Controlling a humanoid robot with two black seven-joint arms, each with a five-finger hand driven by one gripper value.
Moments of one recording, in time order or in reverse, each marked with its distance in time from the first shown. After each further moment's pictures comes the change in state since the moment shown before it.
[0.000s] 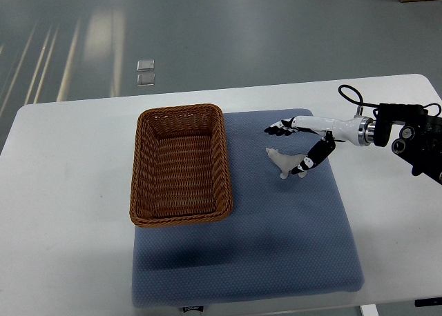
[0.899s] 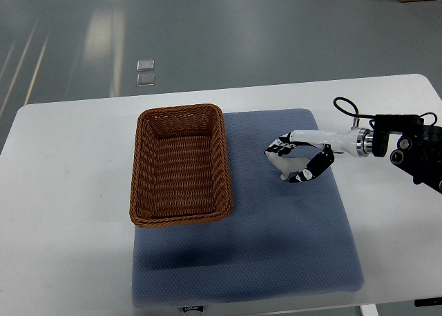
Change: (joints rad) left arm 0.000 0.000 0.000 0.000 0.000 0.000 0.000; right arm -0.004 -0.013 -0.084 0.009 -0.008 -0.022 0.044
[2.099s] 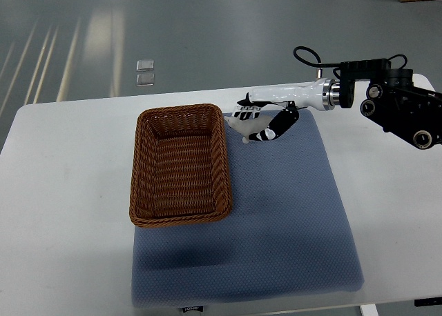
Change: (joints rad) left arm 0.000 0.000 0.000 0.000 0.000 0.000 0.000; right arm 0.290 0.114 -0.043 -0.003 -0.002 0.082 0.010
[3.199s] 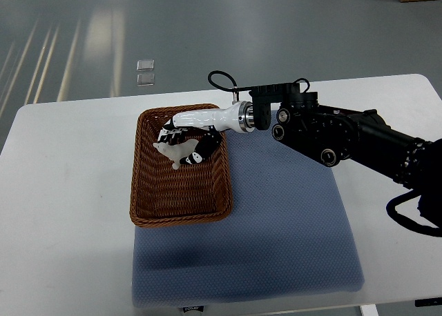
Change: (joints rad) left arm 0.000 0.000 0.000 0.000 0.000 0.000 0.000; right arm 0.046 0.355 -0.101 -0.203 0.025 -0.124 -0.058
